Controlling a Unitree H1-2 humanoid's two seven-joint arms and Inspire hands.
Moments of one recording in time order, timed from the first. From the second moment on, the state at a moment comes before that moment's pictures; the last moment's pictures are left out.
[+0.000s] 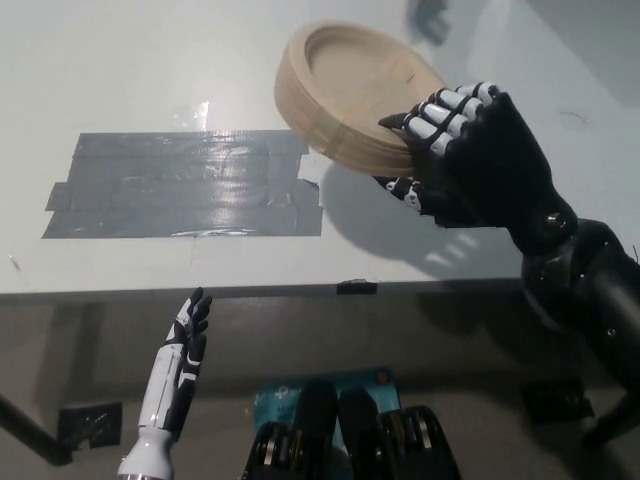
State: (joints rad) left_arm -0.09 0.08 -0.04 0.30 0.19 -0.42 0.08; right_arm -0.74 -0.42 0.54 0.32 -1.09 -0.35 -0.76
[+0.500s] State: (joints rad) left_arm -0.09 0.08 -0.04 0.30 0.19 -0.43 0.08; right_arm -0.86 -0.31 0.61 0.73 -1.13 -0.37 -0.77
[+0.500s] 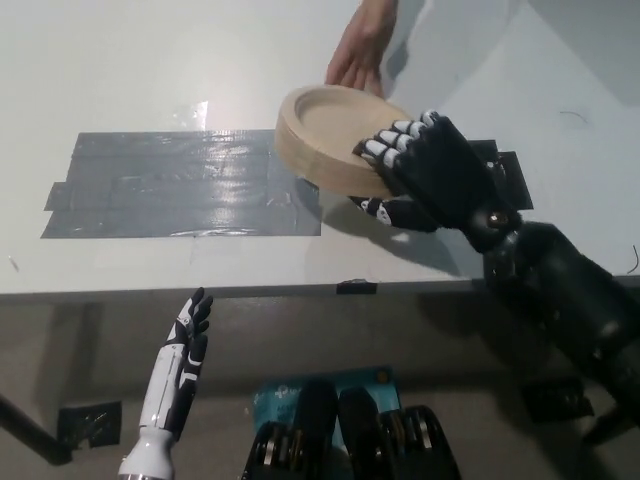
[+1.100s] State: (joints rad) left_arm -0.07 0.08 -0.04 0.29 0.18 -0.42 0.08; right_arm -1.00 -0.25 0.62 0.94 -1.13 -0.35 -0.87
